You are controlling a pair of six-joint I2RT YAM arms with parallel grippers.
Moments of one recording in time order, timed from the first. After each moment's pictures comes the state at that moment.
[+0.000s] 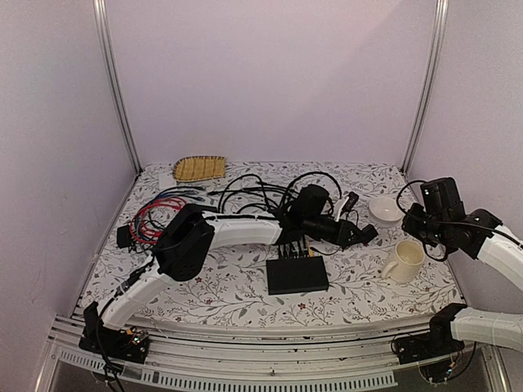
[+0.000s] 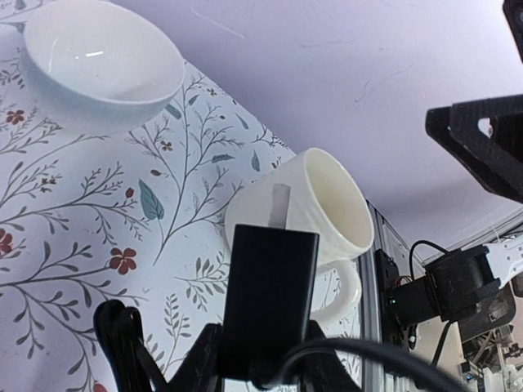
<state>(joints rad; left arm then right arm) -1.00 2.70 2.23 0.13 0.60 -0.54 0.43 0.88 0.75 -0.62 0.41 0.80</state>
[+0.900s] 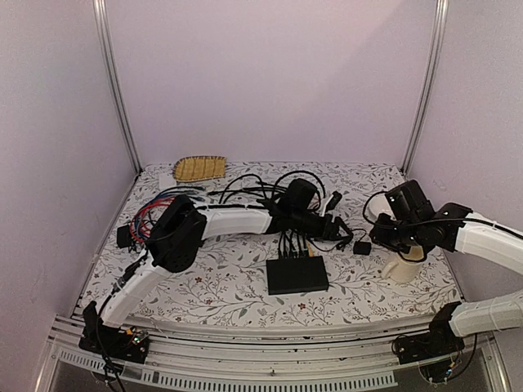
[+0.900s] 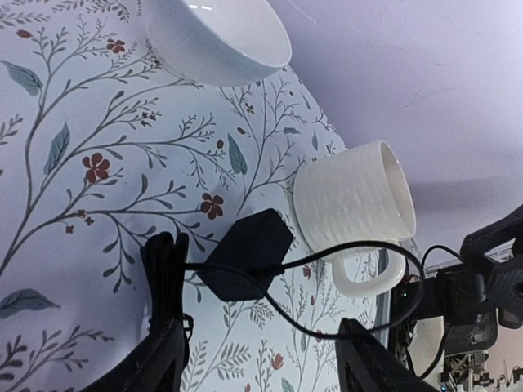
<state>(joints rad) -0.93 2.69 2.19 0.01 0.62 -0.61 0.61 1.08 0.78 -0.59 0.27 0.87</state>
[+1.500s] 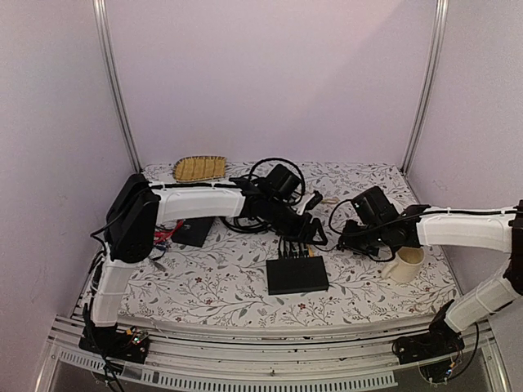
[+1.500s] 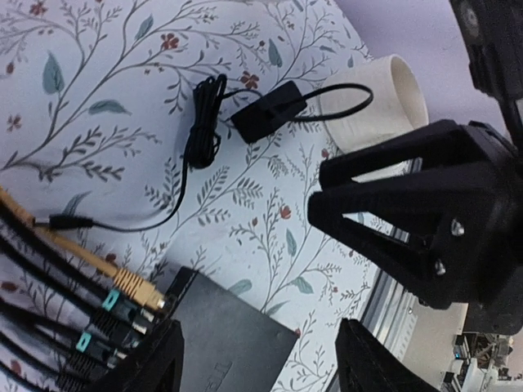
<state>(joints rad) -0.93 2.30 1.88 -0.40 0.50 -0.44 0.70 1.38 0.81 -0.35 0.19 0.87</state>
